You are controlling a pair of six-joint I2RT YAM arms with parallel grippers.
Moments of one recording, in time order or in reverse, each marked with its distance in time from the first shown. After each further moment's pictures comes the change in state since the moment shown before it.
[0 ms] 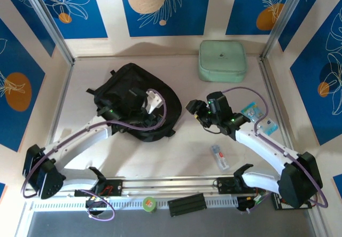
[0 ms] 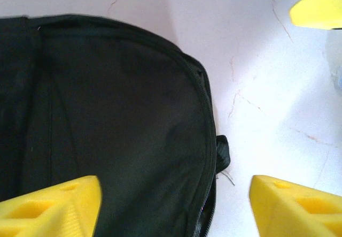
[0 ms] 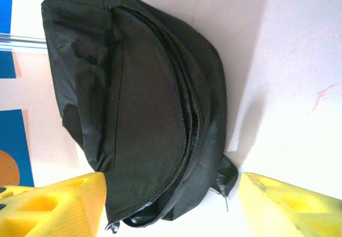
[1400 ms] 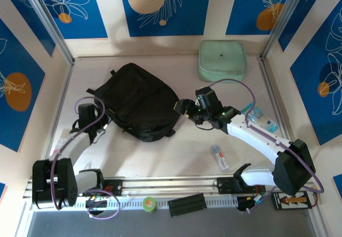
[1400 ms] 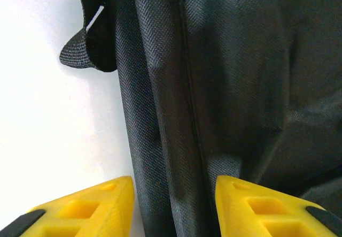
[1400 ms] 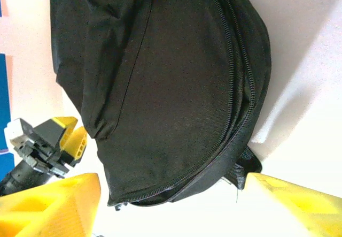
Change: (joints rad) left arm 0.799 -0.056 -0.528 0.459 0.163 -0.933; right arm 0.099 0.140 0.134 -0.024 -0.055 -0.141
